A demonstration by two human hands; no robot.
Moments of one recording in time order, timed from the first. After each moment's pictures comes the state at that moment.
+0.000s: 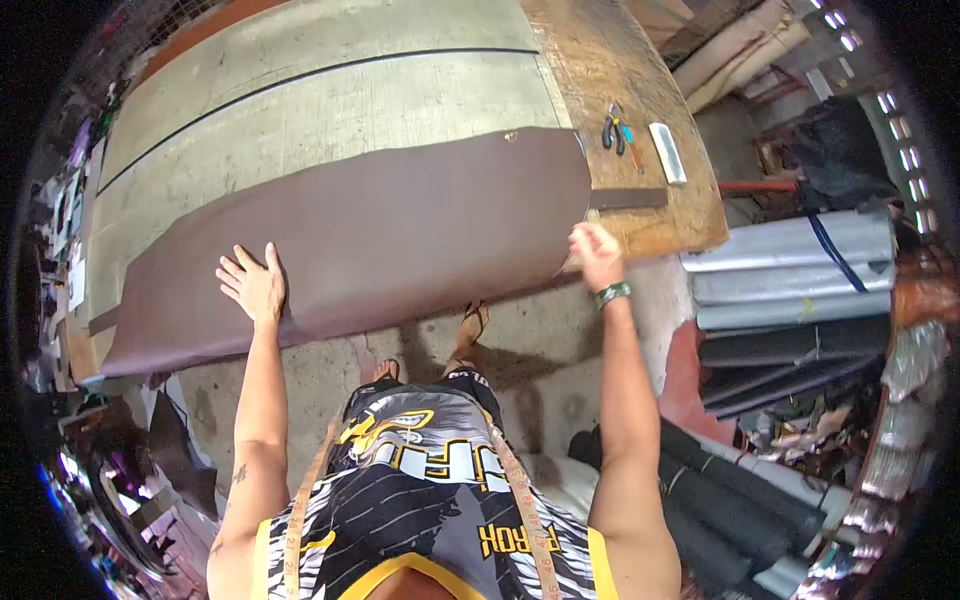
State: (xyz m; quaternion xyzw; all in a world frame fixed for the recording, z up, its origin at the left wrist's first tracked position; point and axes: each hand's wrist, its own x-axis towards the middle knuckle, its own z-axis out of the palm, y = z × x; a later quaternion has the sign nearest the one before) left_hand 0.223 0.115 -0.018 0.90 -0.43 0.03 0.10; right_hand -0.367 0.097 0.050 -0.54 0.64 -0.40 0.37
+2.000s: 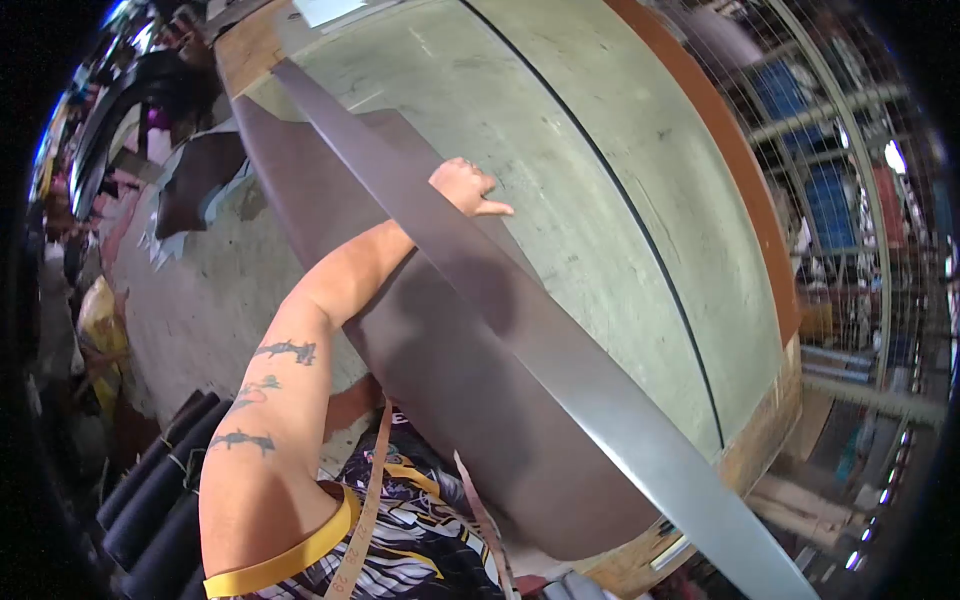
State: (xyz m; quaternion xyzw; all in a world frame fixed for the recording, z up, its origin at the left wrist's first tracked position) left_hand 0.553 -0.024 -0.017 0.79 -0.57 0.08 0.22; right_hand -0.374 -0.209 0.748 -0.72 0.63 -0.04 -0.29
